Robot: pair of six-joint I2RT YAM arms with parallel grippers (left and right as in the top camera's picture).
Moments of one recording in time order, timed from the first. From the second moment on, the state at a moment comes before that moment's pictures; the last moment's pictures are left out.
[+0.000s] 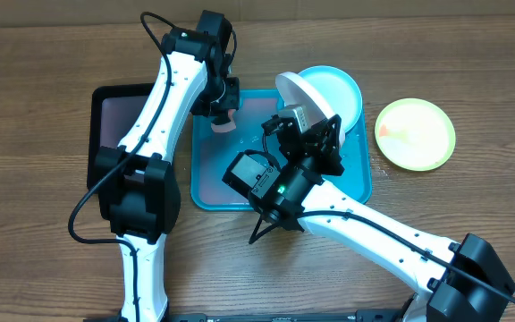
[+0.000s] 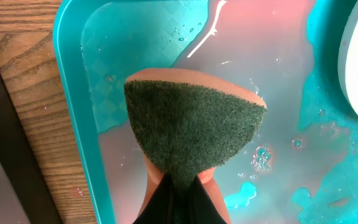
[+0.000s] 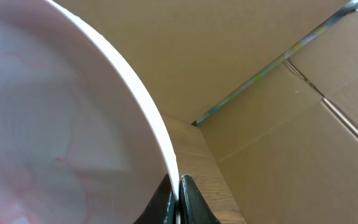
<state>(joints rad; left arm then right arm) -0.27 2.22 2.08 -1.29 0.08 -0.26 0.94 1.70 1.33 -1.04 1.50 0.63</state>
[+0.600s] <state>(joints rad) -0.27 2.22 2.08 -1.29 0.08 -0.26 0.94 1.70 1.33 -1.04 1.49 0.63</state>
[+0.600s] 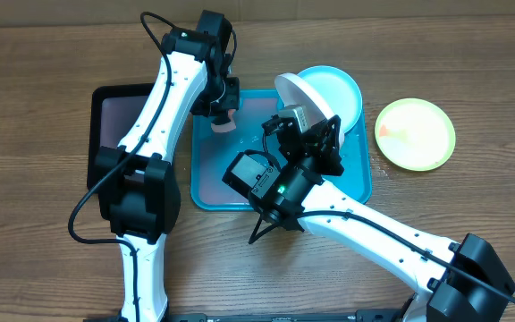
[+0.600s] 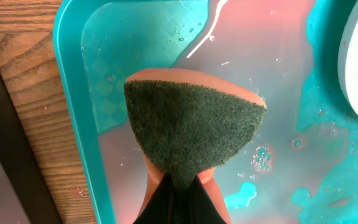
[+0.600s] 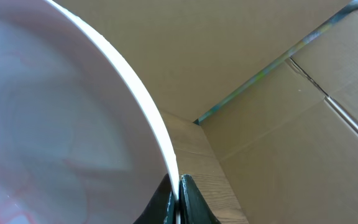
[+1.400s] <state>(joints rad) -0.27 2.22 2.08 -1.29 0.08 -0.26 0.80 1.70 1.33 -1.04 0.73 0.63</state>
